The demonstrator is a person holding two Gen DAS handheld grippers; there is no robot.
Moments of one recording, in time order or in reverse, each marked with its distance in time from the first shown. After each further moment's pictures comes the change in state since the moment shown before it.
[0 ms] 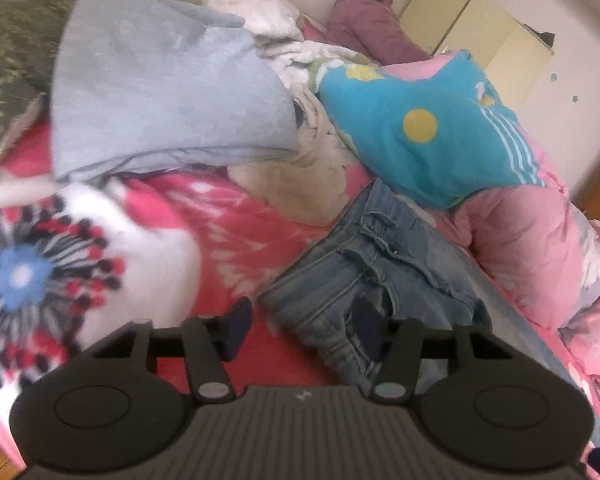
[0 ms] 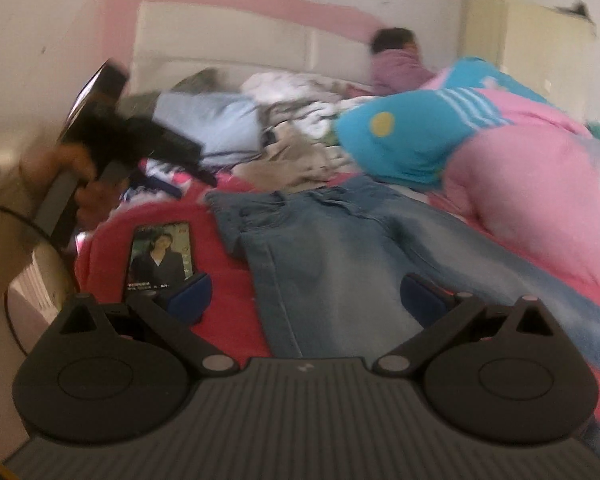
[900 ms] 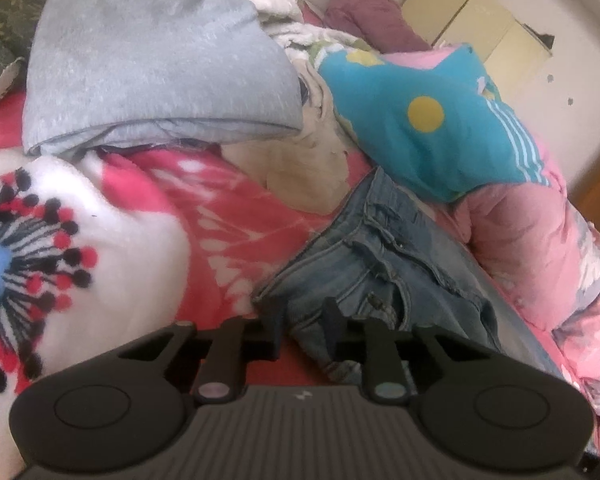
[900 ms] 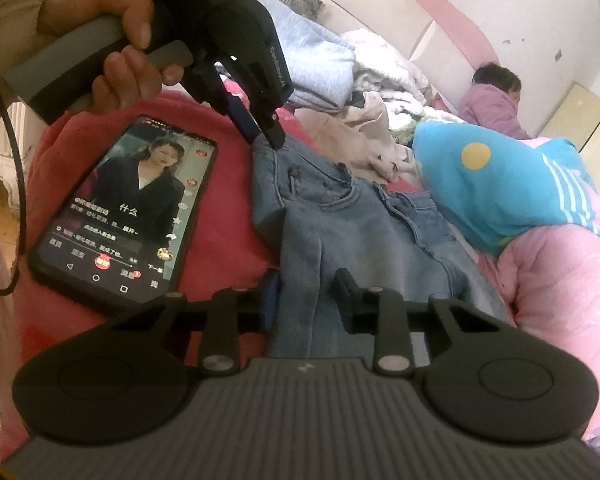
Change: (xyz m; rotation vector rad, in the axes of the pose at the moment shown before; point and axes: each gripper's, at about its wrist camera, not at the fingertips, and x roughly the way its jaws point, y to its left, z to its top) left arm 0.029 0.012 -0.003 -0.036 0.017 -0.028; right arm 0.104 0.060 -0.005 -0.455 0.101 0.012
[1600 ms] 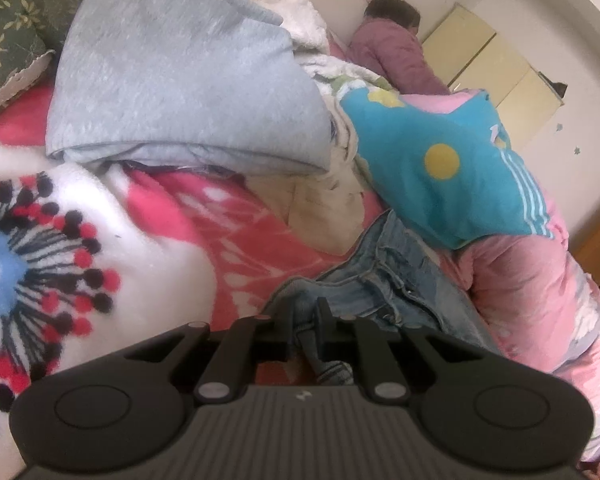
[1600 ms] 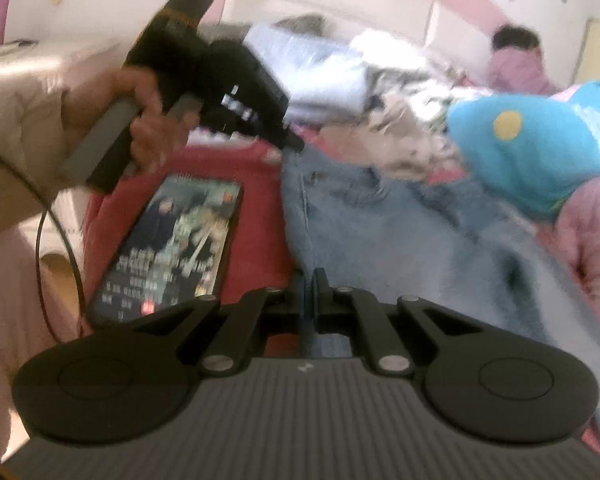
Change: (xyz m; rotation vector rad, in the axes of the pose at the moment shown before) left arm -0.002 0.018 0.009 -0.093 -0.084 -0.006; right arm -0.005 -0.030 -0.010 0.234 -0.043 0.241
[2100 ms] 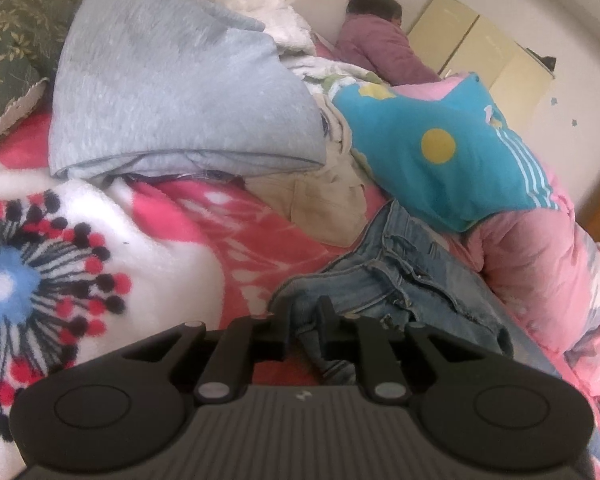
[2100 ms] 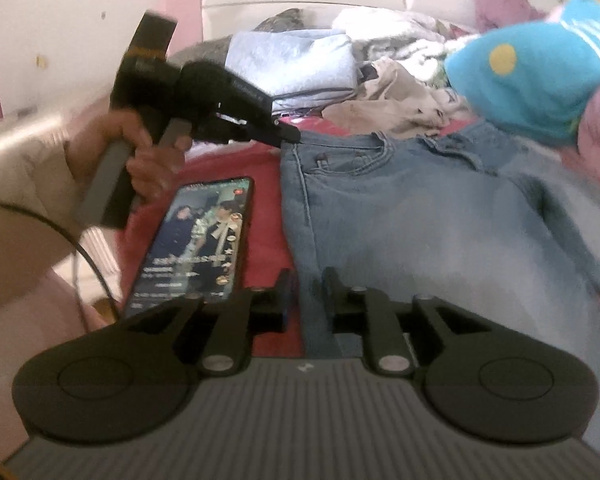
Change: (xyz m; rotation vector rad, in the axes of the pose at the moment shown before) left arm -0.007 -0.004 -0.009 0.104 -0.018 0.037; right arm -0.011 -0.028 -0.018 0.273 -0.020 0.136
